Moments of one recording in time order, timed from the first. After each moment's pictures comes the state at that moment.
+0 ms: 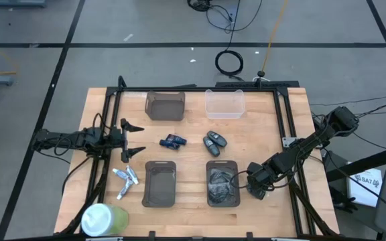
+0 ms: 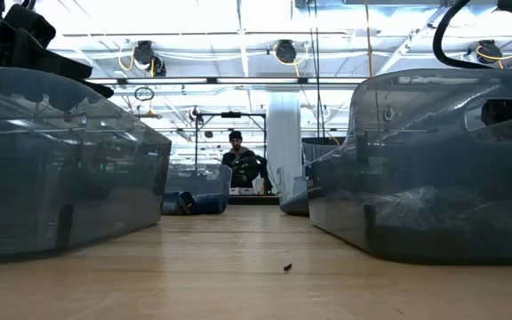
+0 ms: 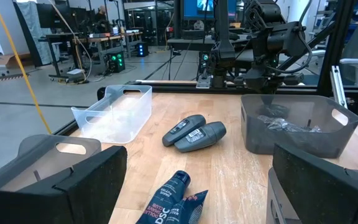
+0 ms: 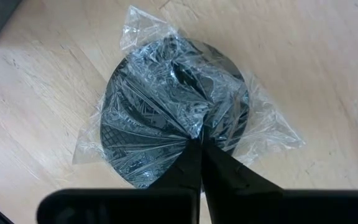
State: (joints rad) left arm -0.11 0.01 0.07 -0.10 -0.24 0.02; right arm 0.58 1.40 0.57 -0.68 -0.13 1.18
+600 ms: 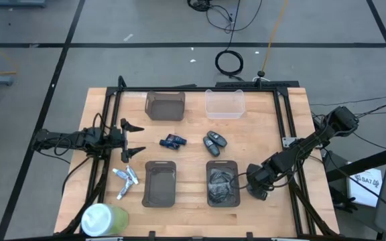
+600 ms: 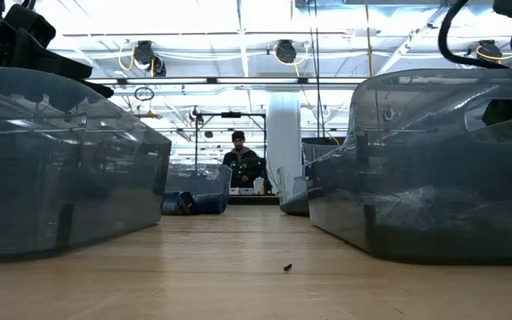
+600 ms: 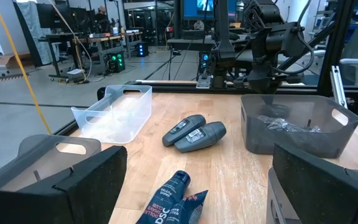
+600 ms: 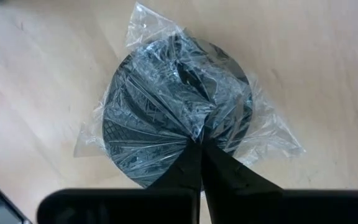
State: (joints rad) left arm -0.11 0.01 0.07 -0.10 -0.24 0.02; right arm 0.58 1.39 0.57 -0.67 -0.19 1.05
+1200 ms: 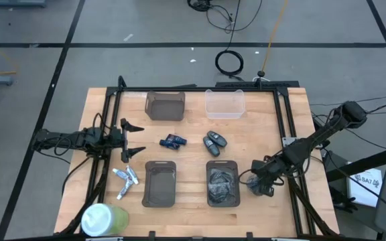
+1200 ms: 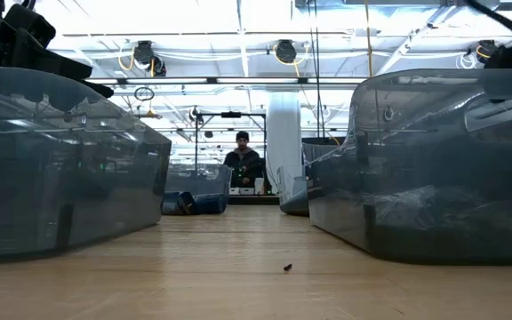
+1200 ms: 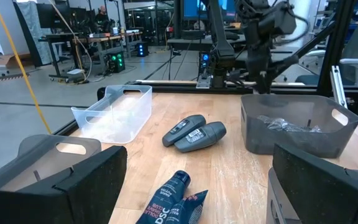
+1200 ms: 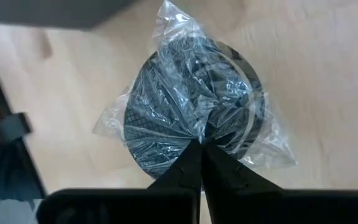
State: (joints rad) left arm -0.11 0.01 0.07 -0.10 -0.24 0.02; right arm 0.58 1.11 0.57 -0.62 -0.15 0.98
